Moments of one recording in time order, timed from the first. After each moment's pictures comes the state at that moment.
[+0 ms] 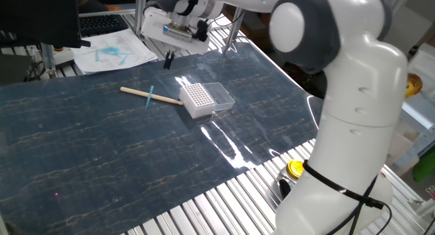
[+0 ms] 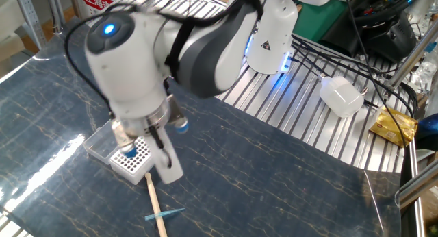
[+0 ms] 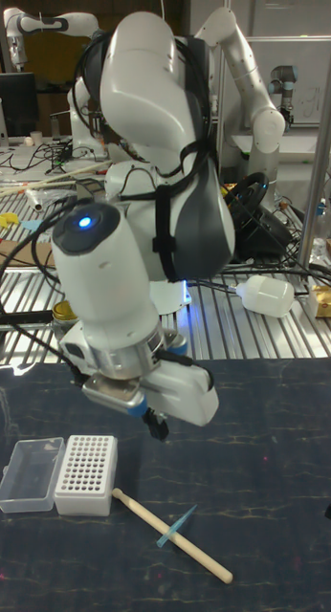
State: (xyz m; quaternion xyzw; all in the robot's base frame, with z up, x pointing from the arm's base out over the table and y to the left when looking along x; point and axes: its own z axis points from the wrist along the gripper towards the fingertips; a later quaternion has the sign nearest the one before) arm 0.641 -0.006 0.219 -0.28 -0.96 -0.09 0.06
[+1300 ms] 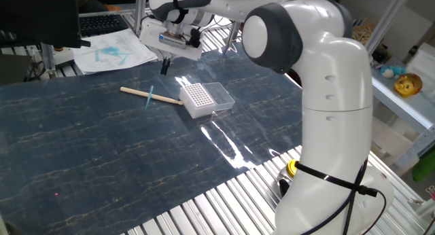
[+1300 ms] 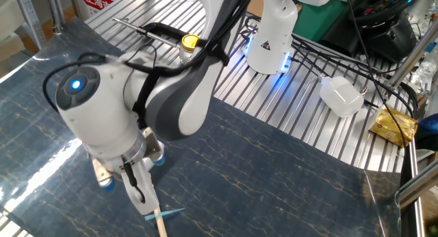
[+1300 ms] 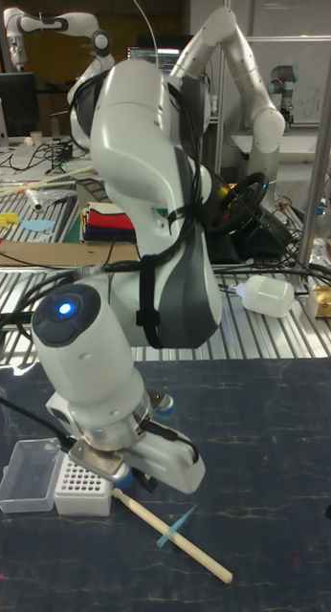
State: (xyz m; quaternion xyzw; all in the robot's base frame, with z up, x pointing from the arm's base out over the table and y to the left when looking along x) arm 0.678 -0.021 0.161 -0.28 -0.95 -0.08 0.08
